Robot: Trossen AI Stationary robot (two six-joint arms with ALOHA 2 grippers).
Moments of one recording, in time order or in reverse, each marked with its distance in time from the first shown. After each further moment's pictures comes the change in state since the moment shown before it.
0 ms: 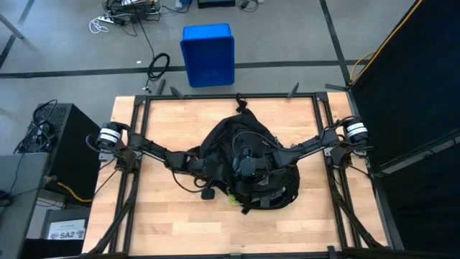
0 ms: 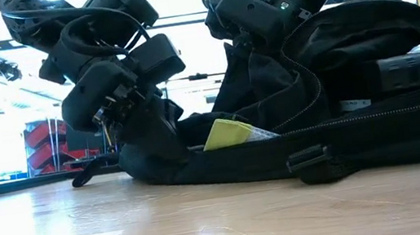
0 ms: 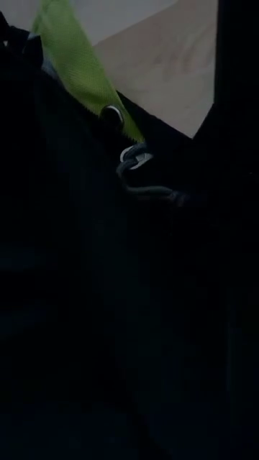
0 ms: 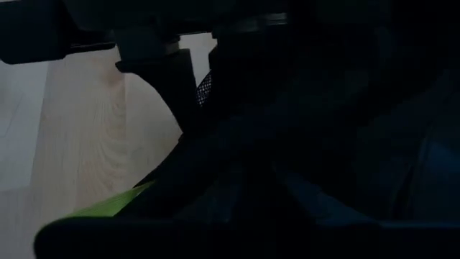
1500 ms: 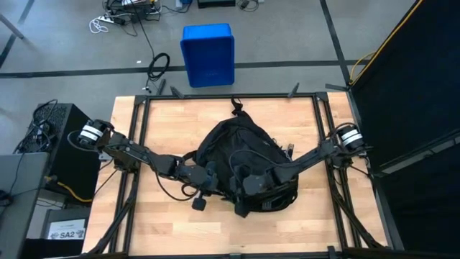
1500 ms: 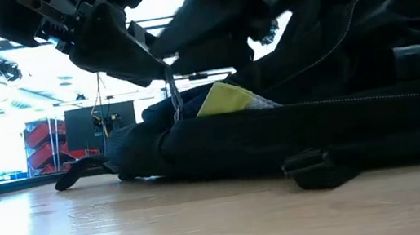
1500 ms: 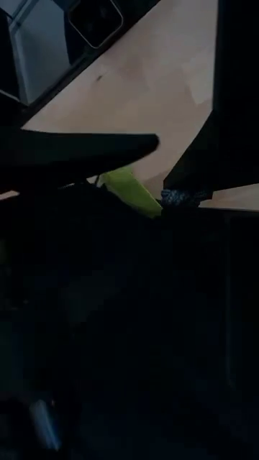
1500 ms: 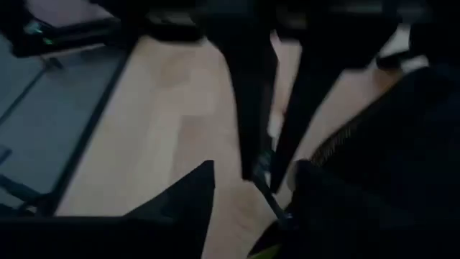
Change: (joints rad) left arm -0.142 -0.210 0.000 -0.013 -0.018 0.035; right arm 0.158 0.060 0.040 0.331 0.029 -0.058
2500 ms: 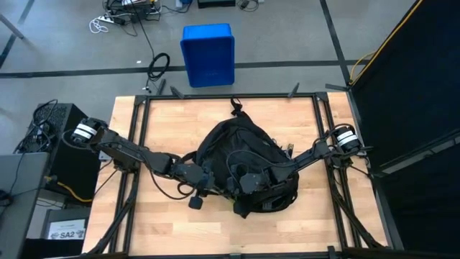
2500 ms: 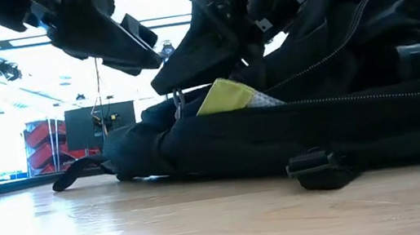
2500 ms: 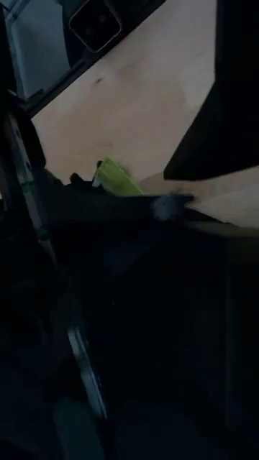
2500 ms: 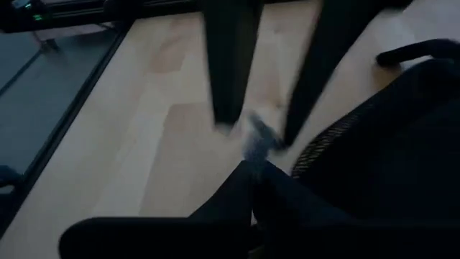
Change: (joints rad) left arm -0.005 -0.076 0.008 -0.111 -0.027 -0.001; right arm -0.023 0.040 0.001 0.042 -0.044 -0.079
